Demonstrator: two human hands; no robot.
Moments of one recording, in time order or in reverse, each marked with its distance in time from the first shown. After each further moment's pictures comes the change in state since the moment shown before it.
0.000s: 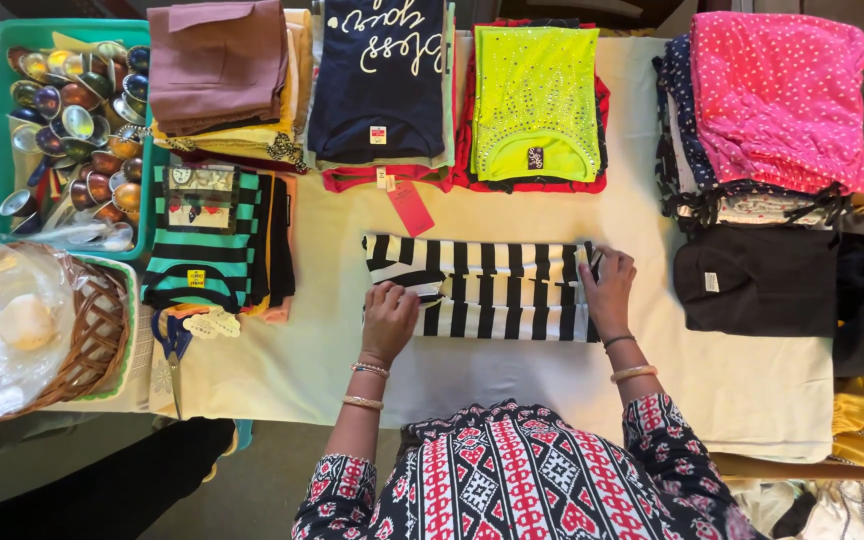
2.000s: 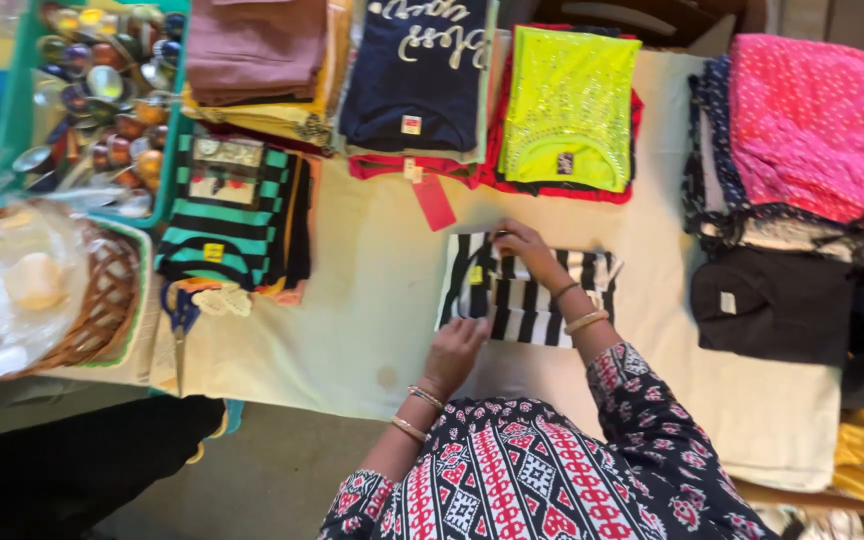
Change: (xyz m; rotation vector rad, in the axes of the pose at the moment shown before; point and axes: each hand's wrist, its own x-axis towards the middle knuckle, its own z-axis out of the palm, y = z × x) left_hand -0.047 0.074 0.042 -0.210 -0.193 -0.046; right_hand 0.076 -0.068 0.146 0.887 -0.798 0.004
